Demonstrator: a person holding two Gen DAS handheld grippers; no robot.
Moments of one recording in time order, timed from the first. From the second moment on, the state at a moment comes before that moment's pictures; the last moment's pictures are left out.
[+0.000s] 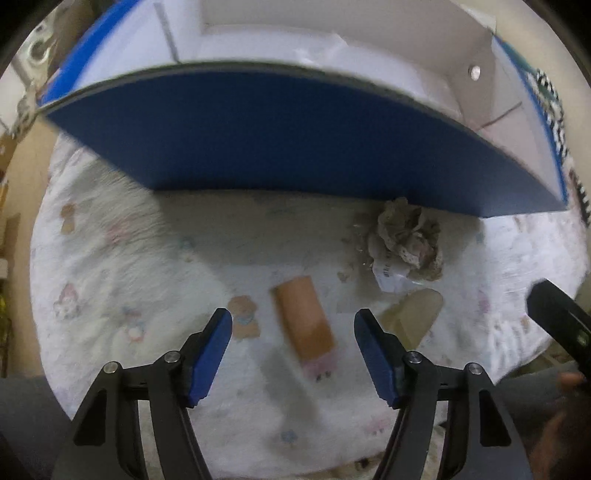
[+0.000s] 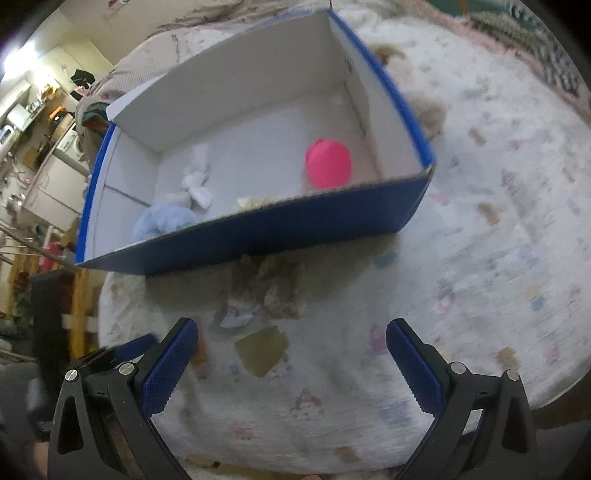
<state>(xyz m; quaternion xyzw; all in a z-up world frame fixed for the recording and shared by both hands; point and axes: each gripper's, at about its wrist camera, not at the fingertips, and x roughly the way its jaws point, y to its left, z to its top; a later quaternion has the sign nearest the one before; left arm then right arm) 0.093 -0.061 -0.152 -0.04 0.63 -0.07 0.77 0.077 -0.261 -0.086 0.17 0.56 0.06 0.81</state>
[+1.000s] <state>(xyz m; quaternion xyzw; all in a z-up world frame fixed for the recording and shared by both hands) 0.098 0.008 -0.110 -0.08 0.60 -0.03 0.79 0.129 -0.235 -0.135 0.22 0.60 0.08 0.76</state>
